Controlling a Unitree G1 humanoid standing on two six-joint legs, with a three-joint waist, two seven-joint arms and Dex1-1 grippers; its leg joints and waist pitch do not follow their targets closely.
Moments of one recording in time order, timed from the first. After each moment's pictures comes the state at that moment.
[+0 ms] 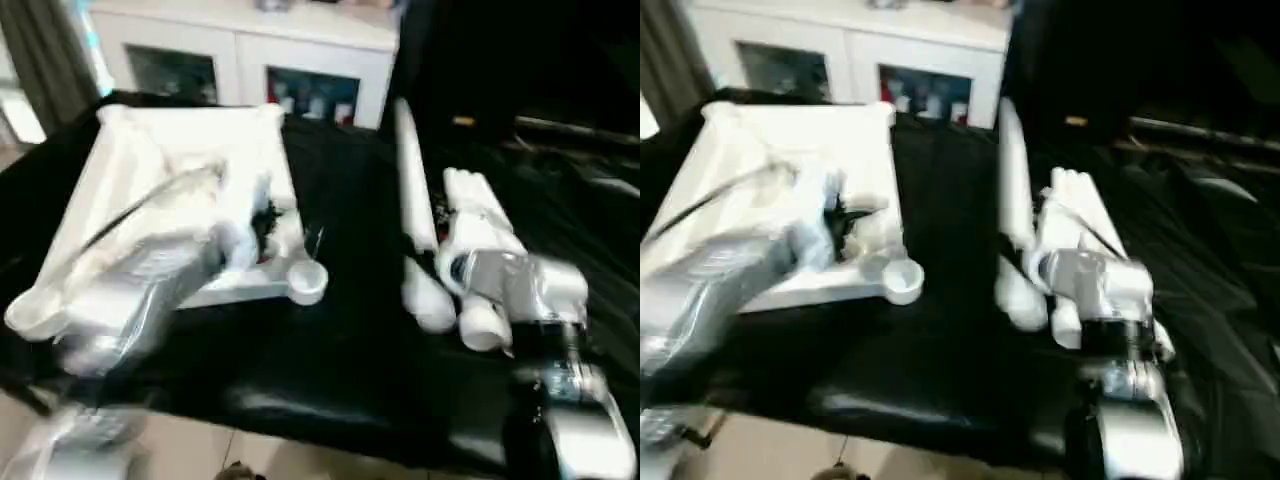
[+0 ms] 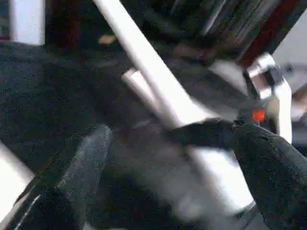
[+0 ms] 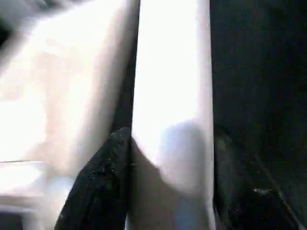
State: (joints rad) left arm -0.61 0.21 0.05 0.02 -0.57 0.86 -0.49; right arm -0.61 -0.14 -0.24 0.15 0.40 0.99 0.32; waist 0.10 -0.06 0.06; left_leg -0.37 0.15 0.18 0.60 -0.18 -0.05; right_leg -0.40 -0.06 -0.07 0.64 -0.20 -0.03
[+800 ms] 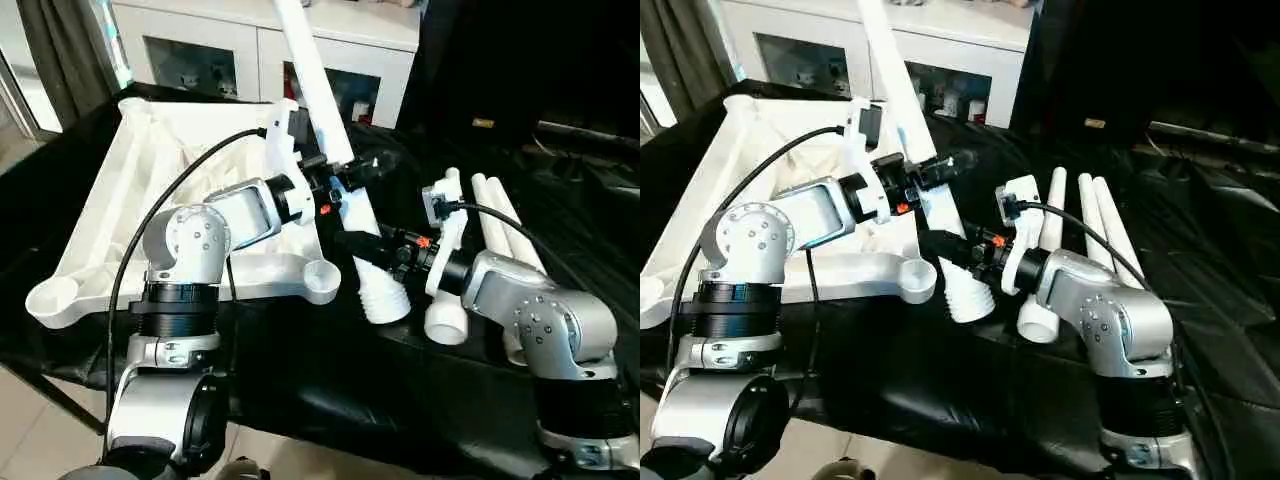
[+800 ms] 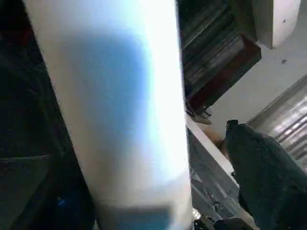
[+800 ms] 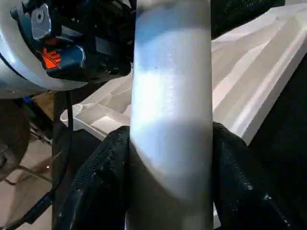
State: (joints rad) left arm -0.82 0.04 0.19 0.20 -0.70 1.01 -0.41; right arm -0.43 -0.23 -0.05 -0.14 0.53 0.90 0.65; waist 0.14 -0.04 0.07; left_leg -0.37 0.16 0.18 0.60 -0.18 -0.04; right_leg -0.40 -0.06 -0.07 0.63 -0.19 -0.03
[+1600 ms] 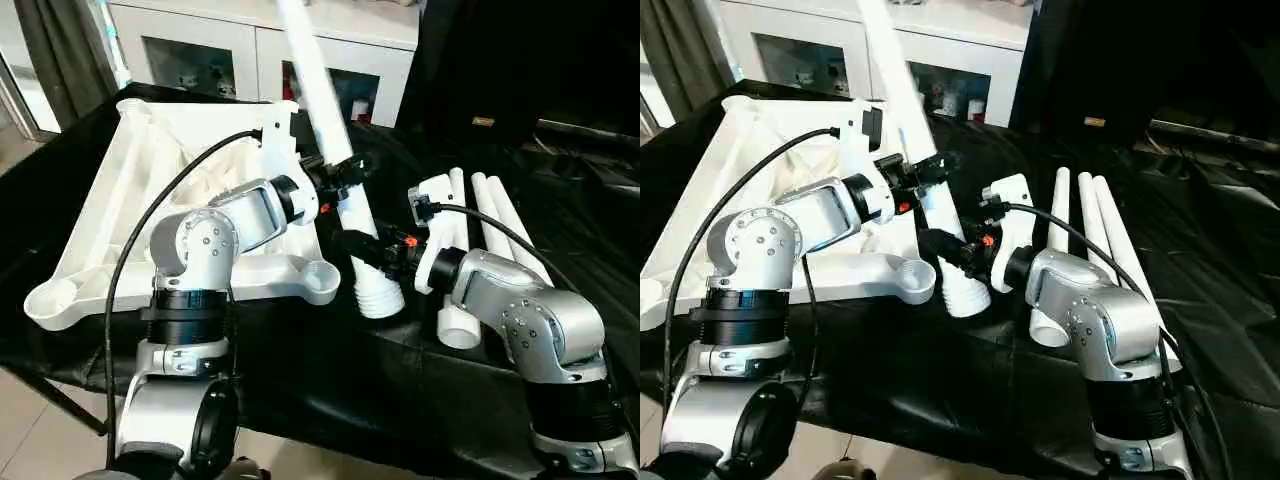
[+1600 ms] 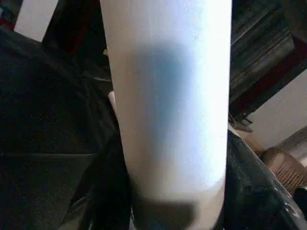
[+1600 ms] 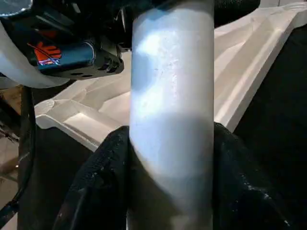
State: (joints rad) left arm -0.80 0.01 0.18 0.13 -0.63 0.98 -0.24; right arm -0.44 -0.21 0.01 -0.15 0.47 0.87 0.54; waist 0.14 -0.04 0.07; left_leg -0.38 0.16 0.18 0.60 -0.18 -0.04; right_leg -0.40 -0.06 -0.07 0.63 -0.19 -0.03
